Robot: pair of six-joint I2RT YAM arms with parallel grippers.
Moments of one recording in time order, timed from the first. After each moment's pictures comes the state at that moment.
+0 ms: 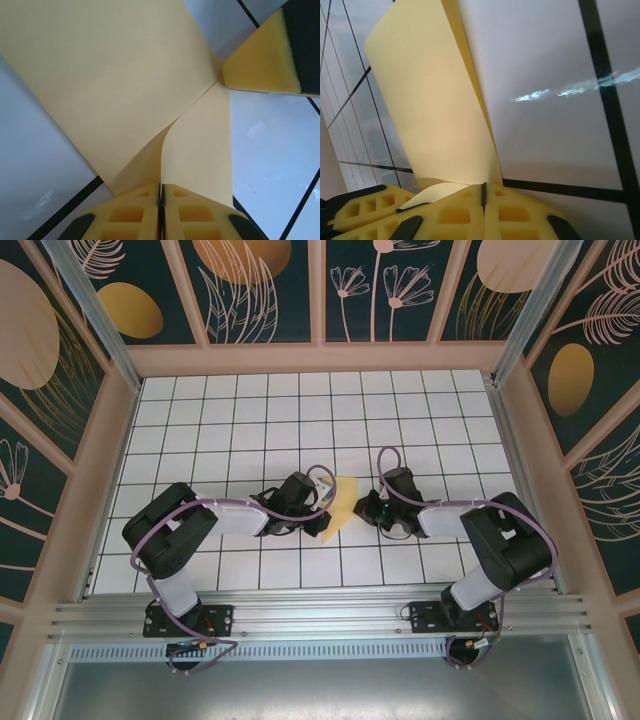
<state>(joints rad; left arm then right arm) -0.81 1.77 0.77 0.12 0.25 -0.31 0.51 1.54 0.50 0.21 -0.39 1.01</state>
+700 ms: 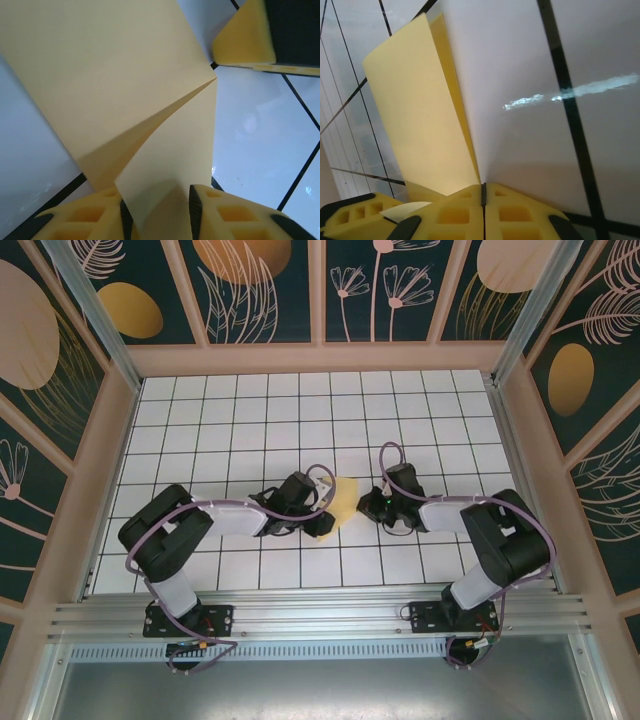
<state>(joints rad) -0.82 1.72 0.78 0.06 0.24 -0.35 0.47 1.55 0.53 0.14 -0.39 0.95</state>
